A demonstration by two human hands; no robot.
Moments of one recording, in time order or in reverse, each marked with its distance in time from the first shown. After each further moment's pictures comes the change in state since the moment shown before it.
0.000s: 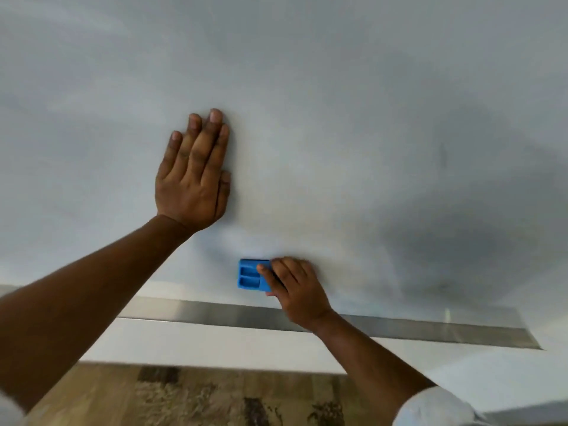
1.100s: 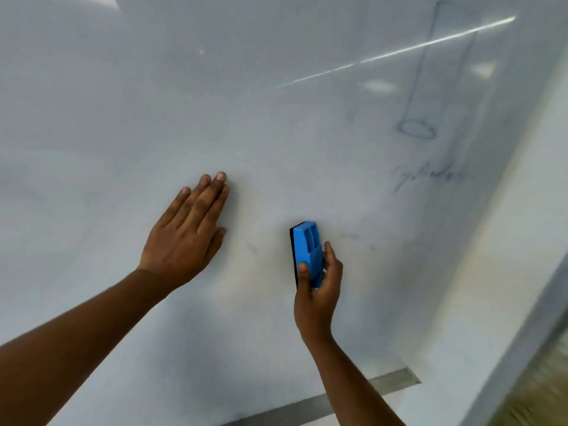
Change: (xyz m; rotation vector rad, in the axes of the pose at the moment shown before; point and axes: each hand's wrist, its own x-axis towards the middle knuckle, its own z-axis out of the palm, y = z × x) left_hand 0.177 0.164 0.015 -0.181 -0.046 0.165; right_hand 0.029 0.169 -0.243 0.549 0.822 1.011
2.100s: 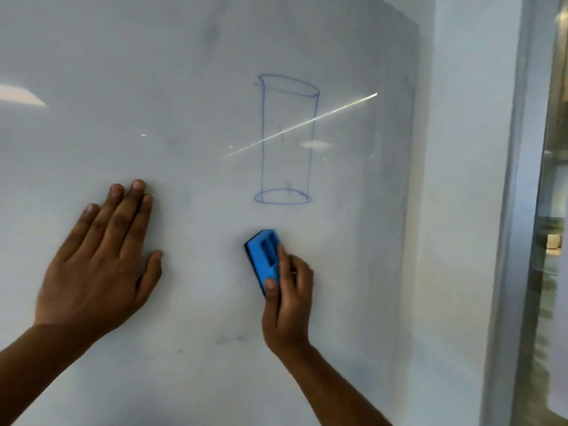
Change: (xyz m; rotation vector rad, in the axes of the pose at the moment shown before) left_hand 0.199 0.088 0.060 0.129 0.197 0.004; right_hand 0.235 0.054 -0.087 -0.320 0.085 -0.601
